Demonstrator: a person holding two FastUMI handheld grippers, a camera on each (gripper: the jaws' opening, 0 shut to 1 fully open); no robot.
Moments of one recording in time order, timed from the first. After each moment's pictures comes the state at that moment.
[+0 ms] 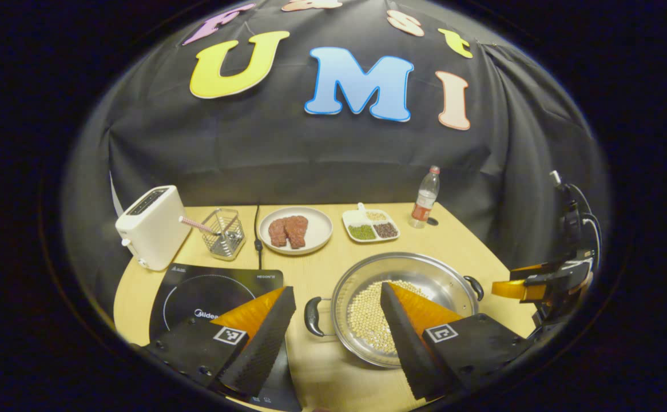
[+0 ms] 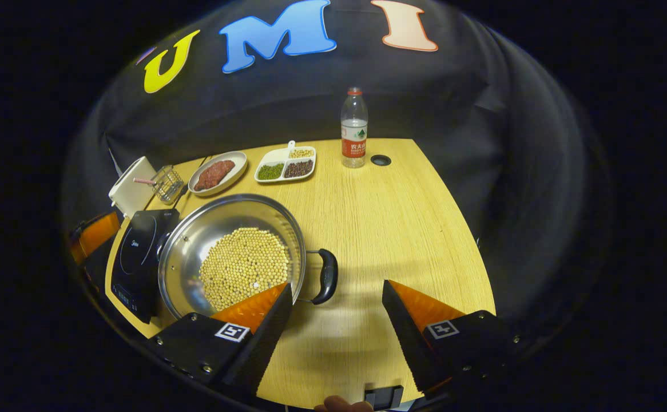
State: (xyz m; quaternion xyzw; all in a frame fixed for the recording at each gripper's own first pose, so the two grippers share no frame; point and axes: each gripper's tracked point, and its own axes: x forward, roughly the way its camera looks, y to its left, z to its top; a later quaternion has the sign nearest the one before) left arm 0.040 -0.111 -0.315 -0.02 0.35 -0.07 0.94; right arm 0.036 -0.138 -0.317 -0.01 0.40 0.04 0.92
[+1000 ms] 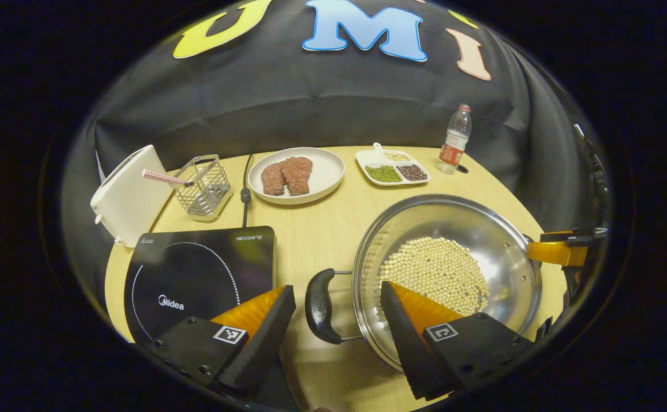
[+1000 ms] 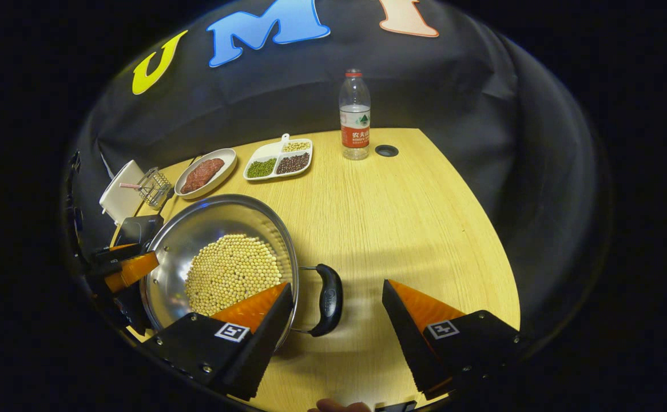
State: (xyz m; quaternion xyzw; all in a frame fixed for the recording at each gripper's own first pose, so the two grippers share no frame) left arm 0.066 -0.101 -0.449 0.01 0.45 -0.06 0.89; right arm 0.072 -0.131 -0.364 0.00 0.42 0.04 0.91
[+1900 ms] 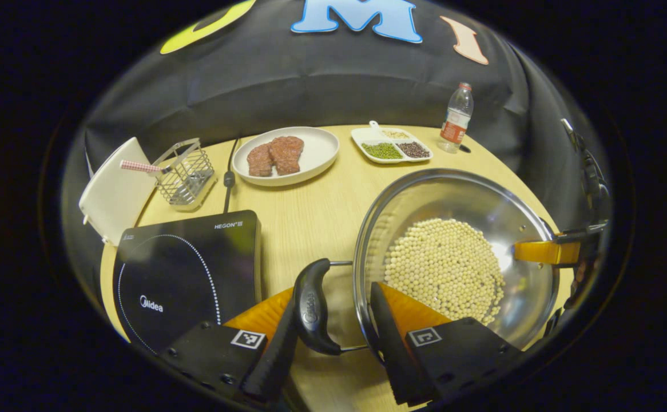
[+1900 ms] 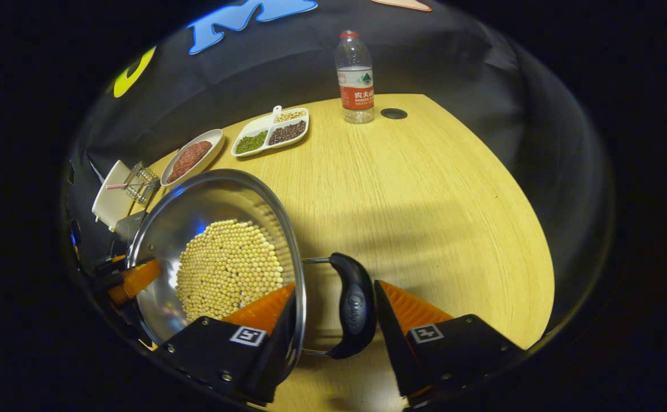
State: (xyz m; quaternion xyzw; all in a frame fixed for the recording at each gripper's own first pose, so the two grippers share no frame) left arm 0.069 -0.104 -0.485 0.02 0.48 -0.08 0.87; right arm 0.075 -0.111 -0.410 0.05 0.48 0.03 0.87
